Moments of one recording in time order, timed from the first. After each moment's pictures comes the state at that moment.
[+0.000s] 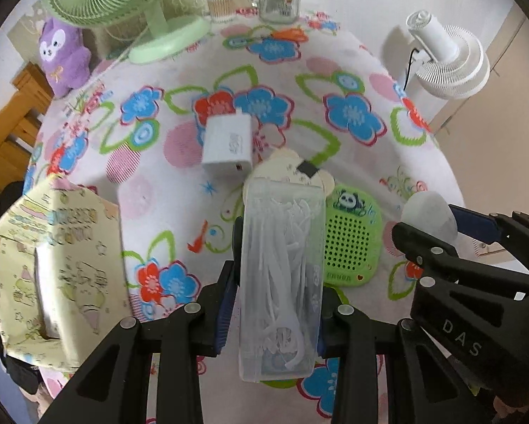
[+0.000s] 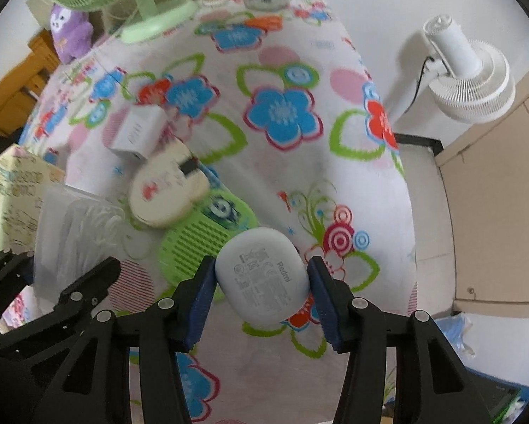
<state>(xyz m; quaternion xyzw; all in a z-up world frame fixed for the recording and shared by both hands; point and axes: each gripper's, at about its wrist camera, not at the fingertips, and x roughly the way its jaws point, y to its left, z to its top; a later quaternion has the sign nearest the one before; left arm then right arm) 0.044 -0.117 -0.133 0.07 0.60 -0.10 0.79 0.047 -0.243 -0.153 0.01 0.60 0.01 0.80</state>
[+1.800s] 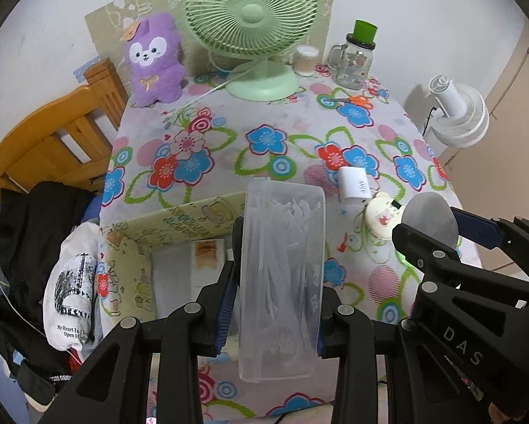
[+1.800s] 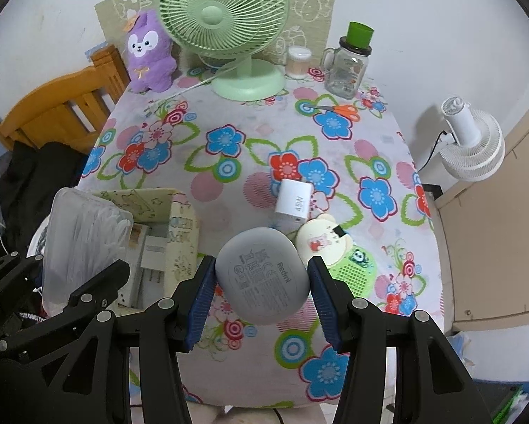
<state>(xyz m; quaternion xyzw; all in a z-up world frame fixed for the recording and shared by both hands) 0.038 0.067 -0.044 0.05 0.55 -0.09 0.83 0.035 -0.053 -0.050 -0.02 0.54 0.00 0.84</state>
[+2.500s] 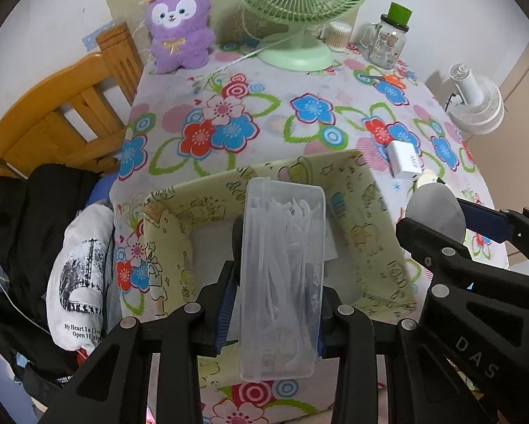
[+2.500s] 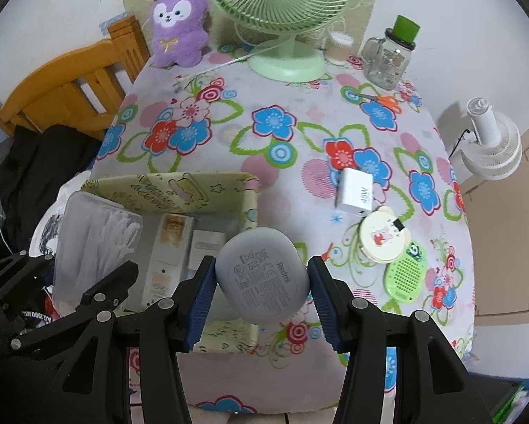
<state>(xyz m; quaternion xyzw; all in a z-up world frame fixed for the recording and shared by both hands) 0.051 0.138 -0.087 0.05 0.58 -0.09 0.81 0.051 0.027 -0.083 -0.03 0.56 0.01 0.83</state>
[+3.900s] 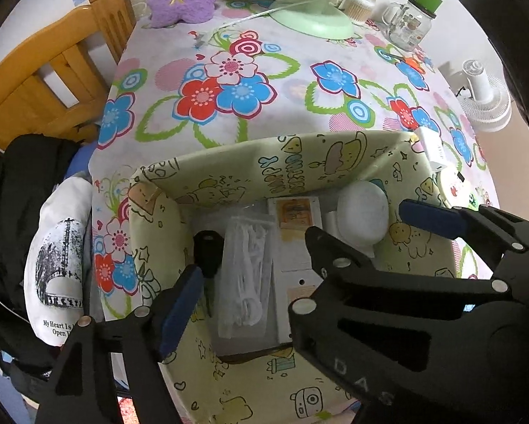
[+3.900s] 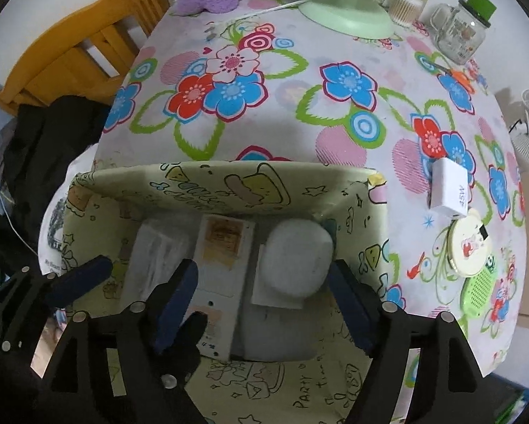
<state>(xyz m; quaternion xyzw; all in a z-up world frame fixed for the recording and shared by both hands) 0.081 0.165 -0.130 0.01 0.63 -0.11 0.77 0.107 0.080 -0.154 0.00 0.63 0.05 0.77</state>
